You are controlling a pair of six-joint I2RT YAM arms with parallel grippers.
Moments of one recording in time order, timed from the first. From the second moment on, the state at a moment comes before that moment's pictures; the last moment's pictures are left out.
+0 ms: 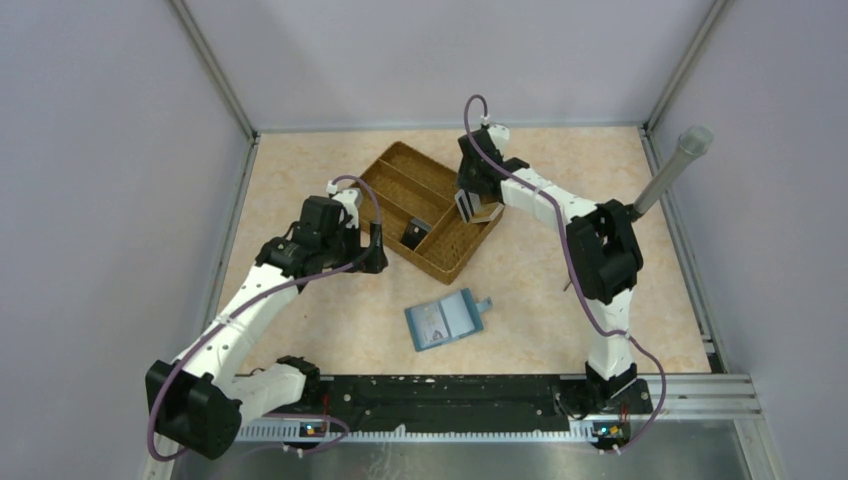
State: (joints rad) left arm -0.37 1.08 0.91 -0.66 0.12 -0.28; right arm 0.55 2.04 1.65 -0.37 0.34 0.67
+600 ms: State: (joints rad) left arm -0.37 1.09 0.91 -0.66 0.12 -0.28; right arm 0.53 2.06 1.65 -0.37 0.29 0.68
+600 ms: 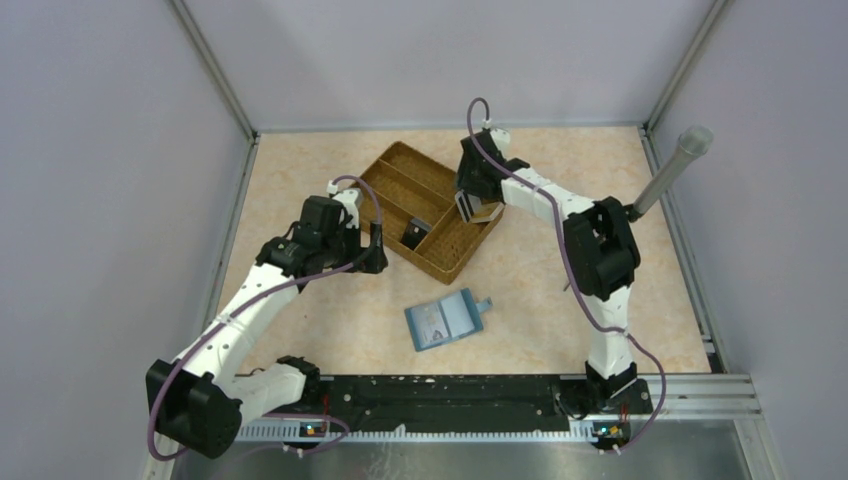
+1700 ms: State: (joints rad) left arm -0.37 1.09 0.91 -0.66 0.12 -0.28; right arm 0.53 2.08 1.66 -0.36 0.25 0.70
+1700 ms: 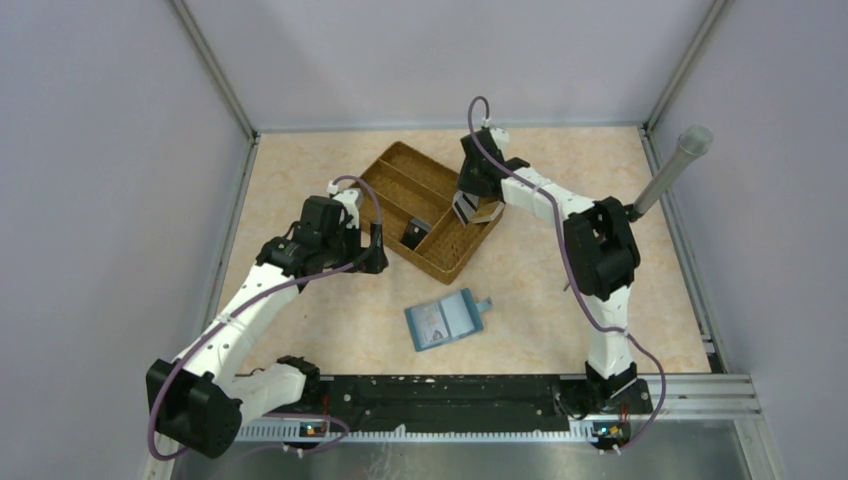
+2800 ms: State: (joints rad) left arm -0.37 1.09 0.91 -0.66 0.14 -0.27; right arm 0.53 2.06 1.68 -0.40 0.31 0.70
